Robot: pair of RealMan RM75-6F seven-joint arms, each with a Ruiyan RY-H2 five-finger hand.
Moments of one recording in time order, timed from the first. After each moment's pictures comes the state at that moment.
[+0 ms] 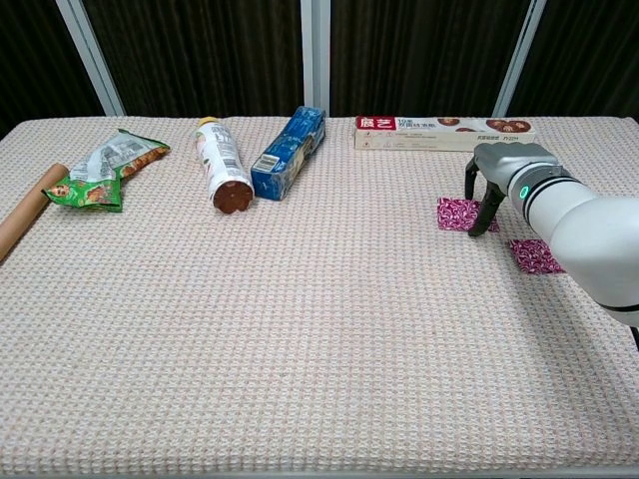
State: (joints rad) left arm -0.20 -1.22 -0.07 -0.92 1.48 1.37 -0.71; right arm 0.86 -2.00 0.41 -0.78 -0.60 0.86 -0.77
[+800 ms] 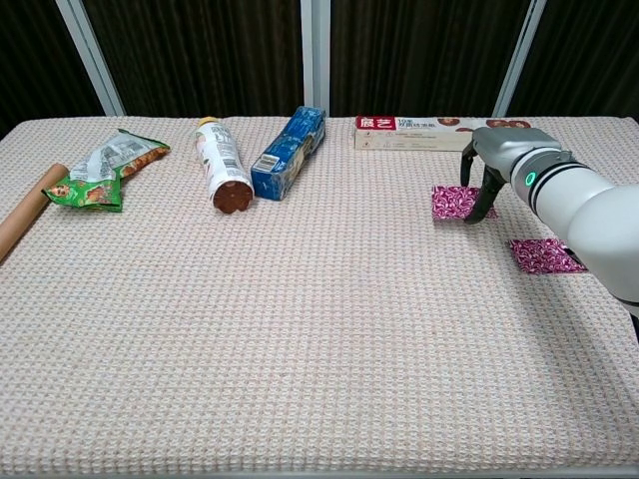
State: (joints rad) left arm -0.20 -1.20 -0.08 -0.96 1.48 1.38 -0.69; right arm 0.84 -1.91 0.39 -0.96 -0.62 0.92 -0.77
